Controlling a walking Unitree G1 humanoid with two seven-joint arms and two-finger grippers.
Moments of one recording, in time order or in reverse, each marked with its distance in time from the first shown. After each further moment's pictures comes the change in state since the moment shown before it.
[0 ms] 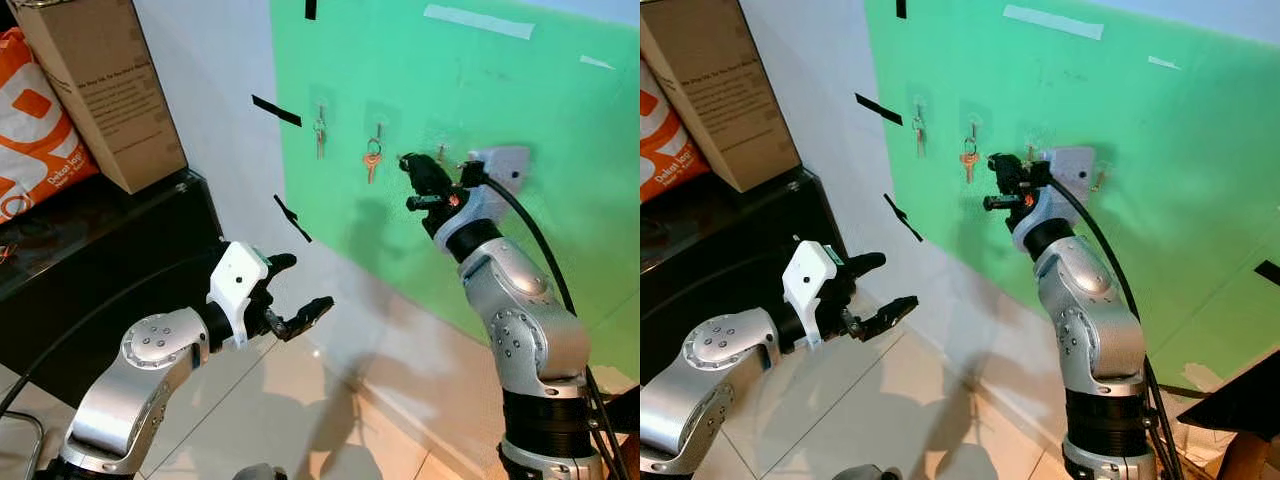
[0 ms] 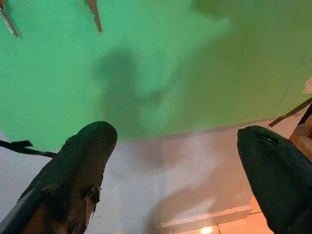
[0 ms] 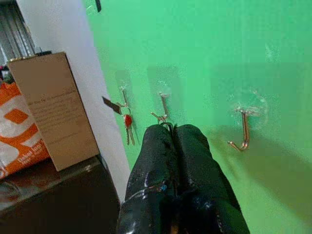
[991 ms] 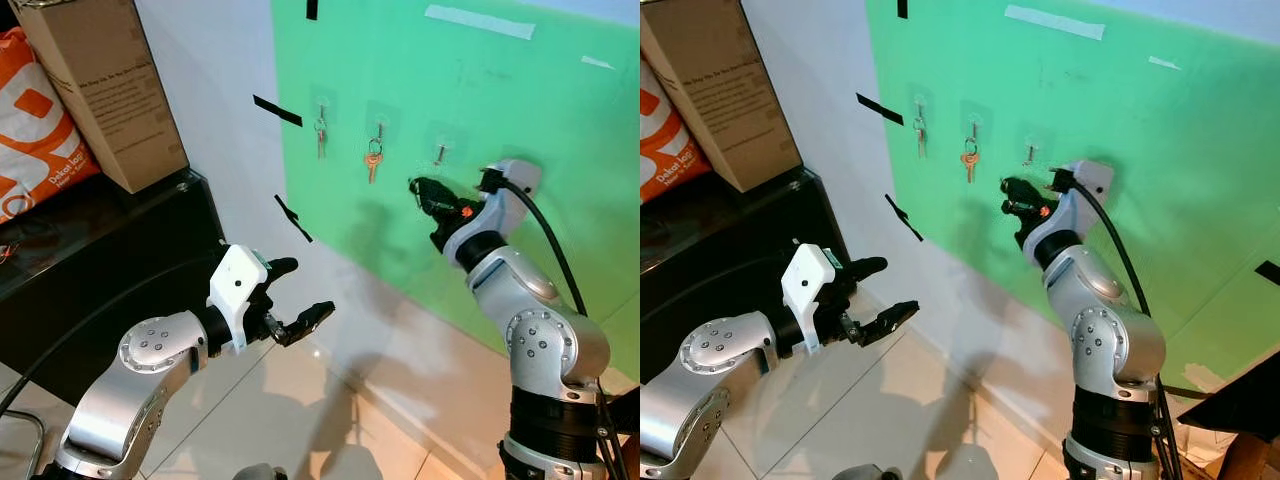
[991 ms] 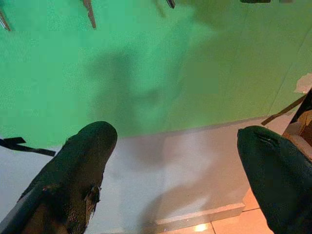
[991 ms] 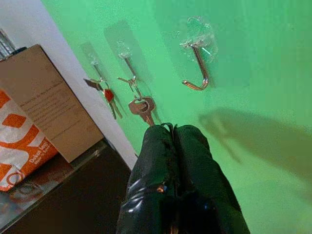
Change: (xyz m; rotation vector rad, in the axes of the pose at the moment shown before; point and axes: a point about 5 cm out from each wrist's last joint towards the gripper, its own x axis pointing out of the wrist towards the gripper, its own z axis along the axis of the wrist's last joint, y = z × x) left arm -0.003 -0.003 -0.001 -0.017 0.006 -0.019; right arm -0.008 -0.013 -0.010 0.201 0.136 -0.089
